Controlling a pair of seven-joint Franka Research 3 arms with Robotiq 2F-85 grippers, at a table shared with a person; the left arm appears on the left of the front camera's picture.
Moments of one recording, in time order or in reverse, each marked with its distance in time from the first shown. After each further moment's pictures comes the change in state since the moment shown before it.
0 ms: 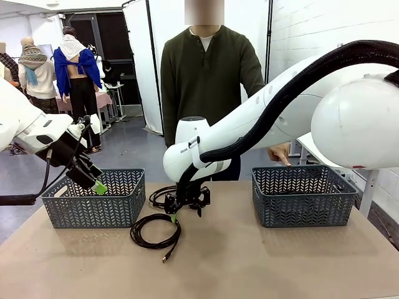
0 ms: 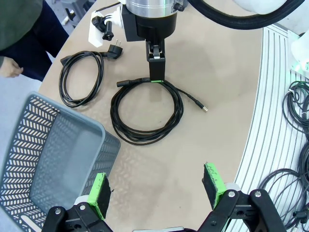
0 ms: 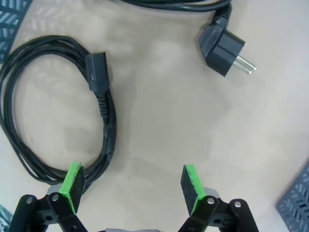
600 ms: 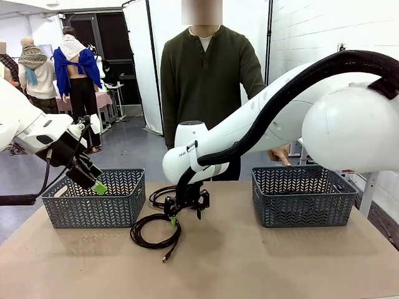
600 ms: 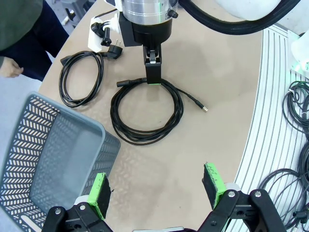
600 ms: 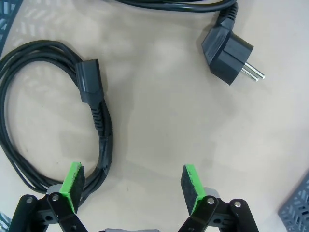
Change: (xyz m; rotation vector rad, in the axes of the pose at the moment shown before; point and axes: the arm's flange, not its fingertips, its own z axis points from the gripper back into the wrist) left arm 0.000 0.000 0.000 0.000 0.000 0.000; right arm 0.008 0.000 -0.014 -0.001 0.015 -0.009
